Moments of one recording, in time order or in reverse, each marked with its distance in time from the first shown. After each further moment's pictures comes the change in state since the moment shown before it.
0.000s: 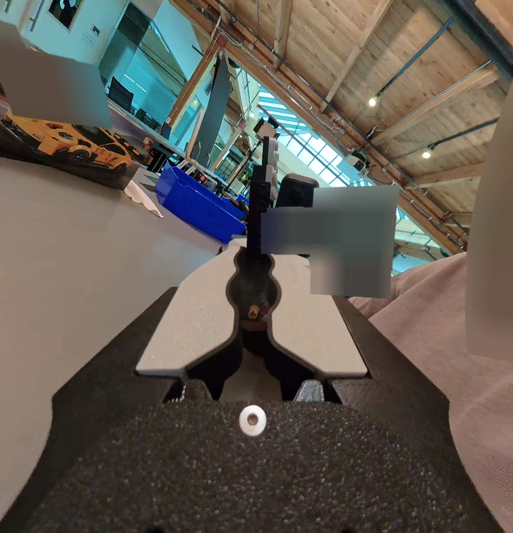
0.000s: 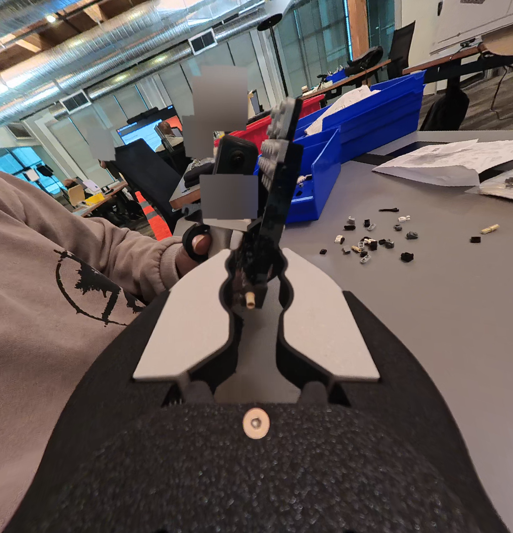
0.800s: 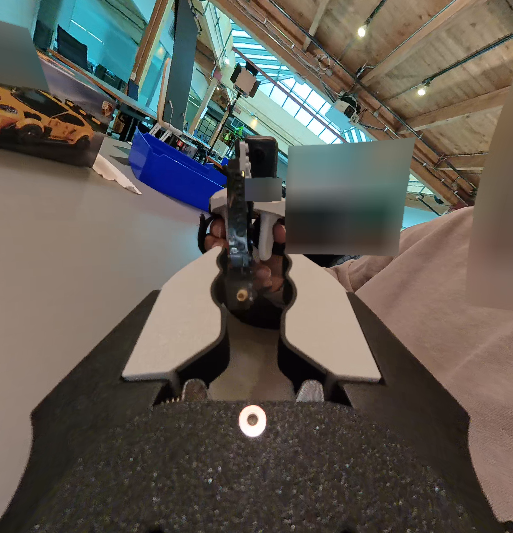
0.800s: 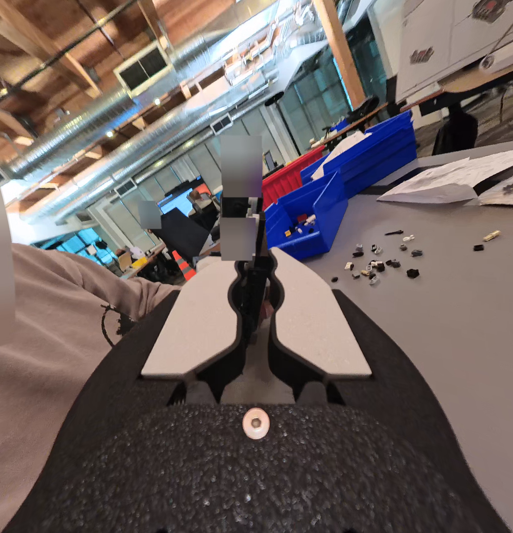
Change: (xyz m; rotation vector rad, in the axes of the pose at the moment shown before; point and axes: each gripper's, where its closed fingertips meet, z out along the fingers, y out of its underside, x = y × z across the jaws) left arm 0.012 0.019 0.004 -0.154 0.070 0.078; right arm 0.010 -0.032 -0.026 0.197 -0.056 0.176
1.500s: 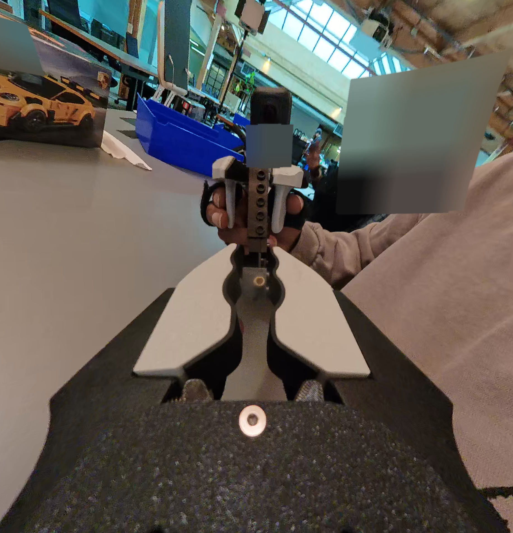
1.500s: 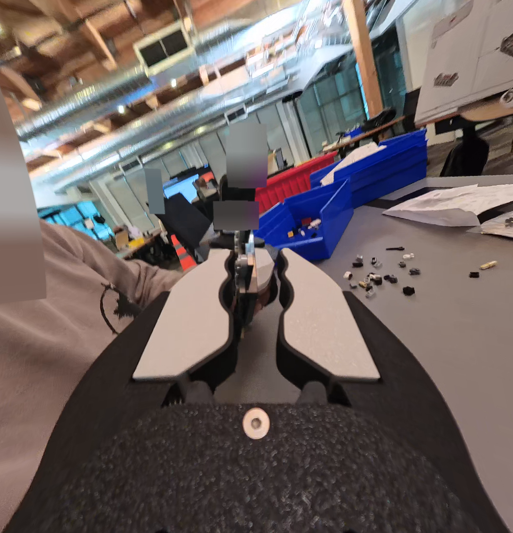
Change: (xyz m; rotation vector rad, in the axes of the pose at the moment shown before) left arm -0.001 0.010 -0.005 -0.164 -0.050 0.110; right arm -0.008 -0.003 -0.003 -0.029 -0.055 -0.117
